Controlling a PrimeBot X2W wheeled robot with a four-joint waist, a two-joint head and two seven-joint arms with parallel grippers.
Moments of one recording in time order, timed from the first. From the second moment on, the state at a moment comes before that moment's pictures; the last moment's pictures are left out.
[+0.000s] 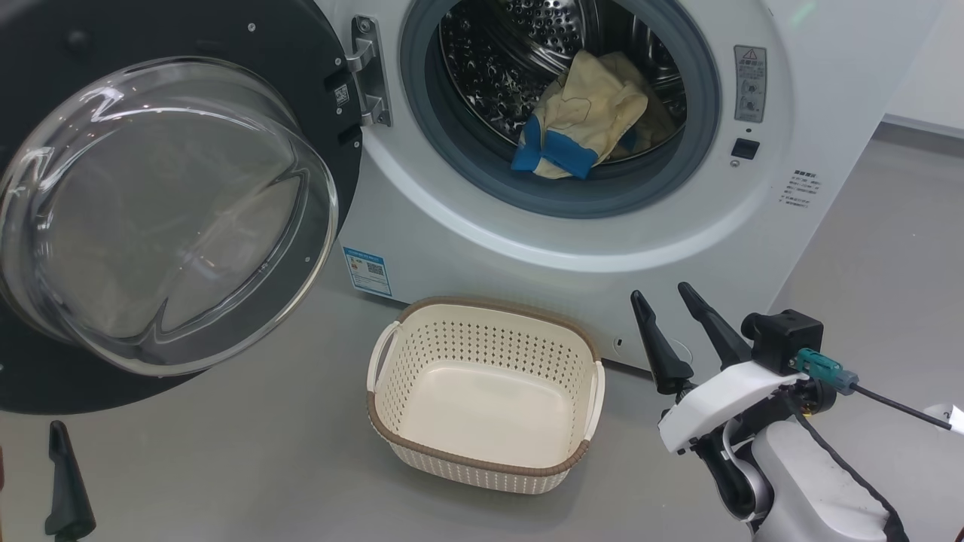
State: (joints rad) left arm 0.08 0.29 0.00 0.11 -0.53 -0.01 -0.25; right arm -0.29 -0.16 0.47 0.40 0.56 0.12 -0.25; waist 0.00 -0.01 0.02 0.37
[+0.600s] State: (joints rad) left arm 0.08 0.29 0.01 0.09 -0.53 -0.01 -0.25; right arm -0.29 -0.16 0.48 0.41 0.57 0.12 -0.25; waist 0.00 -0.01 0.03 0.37
